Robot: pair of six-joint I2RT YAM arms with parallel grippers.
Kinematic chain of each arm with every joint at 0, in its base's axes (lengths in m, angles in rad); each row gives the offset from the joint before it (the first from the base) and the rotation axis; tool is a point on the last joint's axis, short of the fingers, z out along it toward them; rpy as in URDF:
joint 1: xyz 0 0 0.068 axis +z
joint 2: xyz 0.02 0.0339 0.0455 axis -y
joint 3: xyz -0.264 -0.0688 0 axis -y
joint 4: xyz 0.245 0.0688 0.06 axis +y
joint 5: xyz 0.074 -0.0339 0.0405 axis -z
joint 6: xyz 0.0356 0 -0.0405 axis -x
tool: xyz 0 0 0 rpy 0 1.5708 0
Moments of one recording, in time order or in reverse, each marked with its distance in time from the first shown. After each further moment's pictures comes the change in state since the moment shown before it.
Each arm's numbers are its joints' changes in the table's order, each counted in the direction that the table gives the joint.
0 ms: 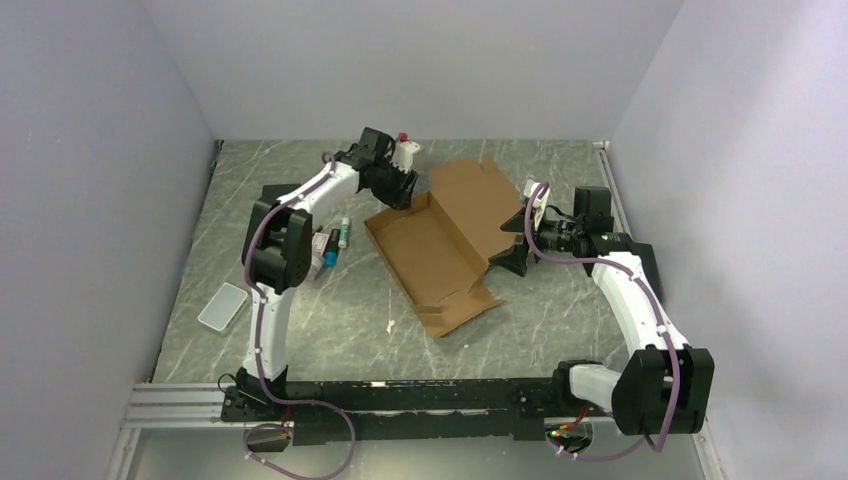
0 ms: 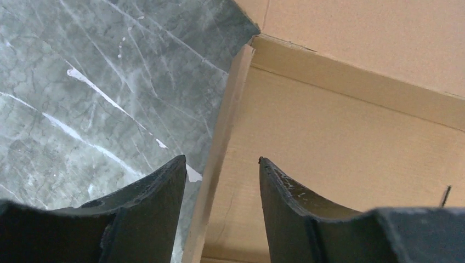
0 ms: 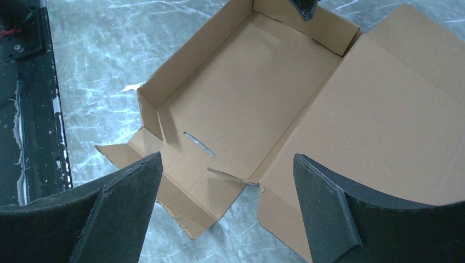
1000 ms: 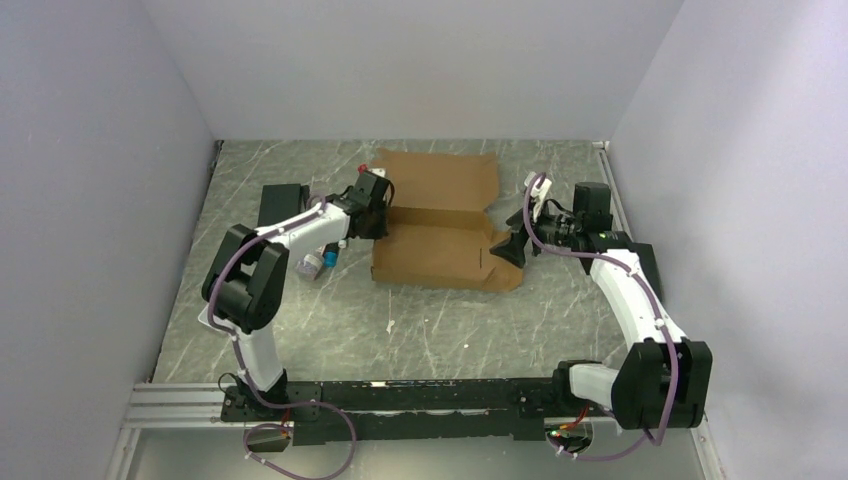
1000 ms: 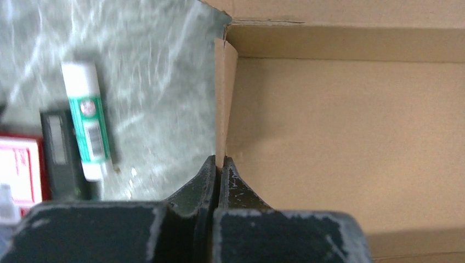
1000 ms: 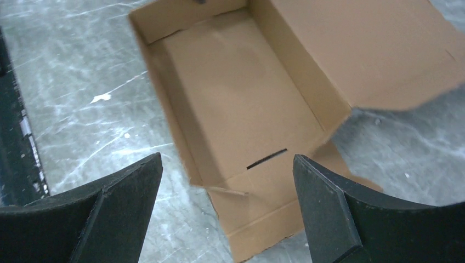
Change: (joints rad) left arm -0.103 0.348 -0.537 -0.170 -0.521 0.562; right arm 0.000 -0.017 0.000 -0.070 0.091 -0.102
